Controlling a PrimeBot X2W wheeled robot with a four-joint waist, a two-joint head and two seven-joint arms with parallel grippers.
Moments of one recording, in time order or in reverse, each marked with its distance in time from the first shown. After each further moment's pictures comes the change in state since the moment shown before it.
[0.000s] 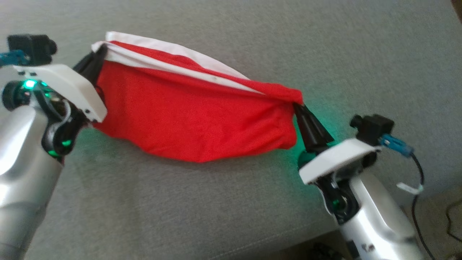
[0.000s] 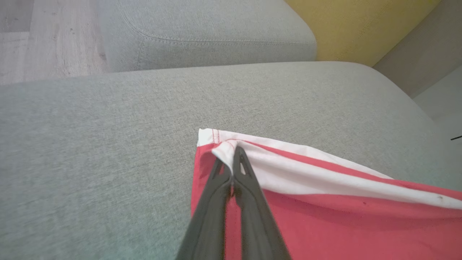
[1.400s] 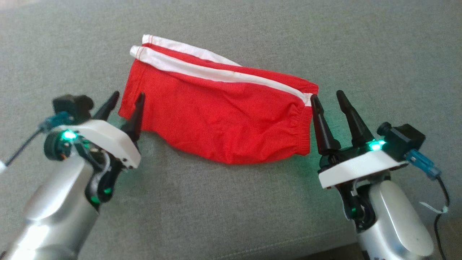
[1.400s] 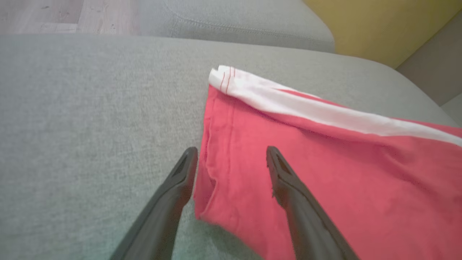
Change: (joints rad) left arm 0.180 -0.046 -0.087 -0.046 0.004 0.103 -0.202; right arm 0.066 -0.003 -0.103 -0.118 -0.225 0.000 -0.098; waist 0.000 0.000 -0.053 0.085
